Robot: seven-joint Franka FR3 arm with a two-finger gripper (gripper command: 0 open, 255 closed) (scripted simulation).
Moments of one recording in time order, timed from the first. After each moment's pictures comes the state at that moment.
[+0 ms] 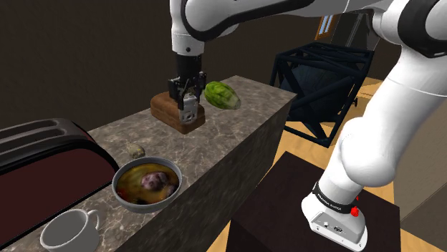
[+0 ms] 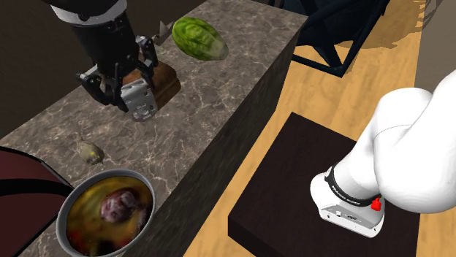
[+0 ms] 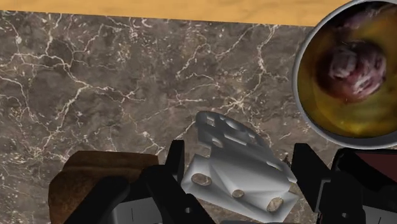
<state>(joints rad) 0.20 -0.08 0.19 -1.94 0.04 1.88 0.31</state>
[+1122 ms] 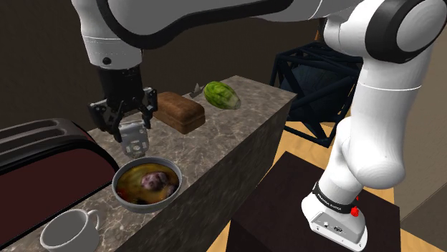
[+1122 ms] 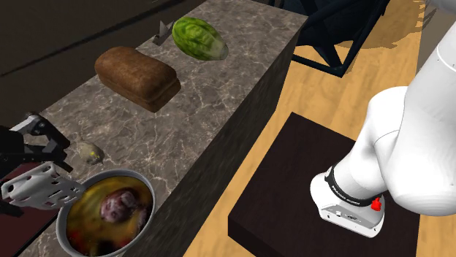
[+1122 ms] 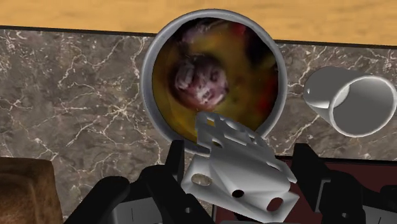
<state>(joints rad) 0.40 0.20 0.37 -1.58 -0.06 1.79 0.71</state>
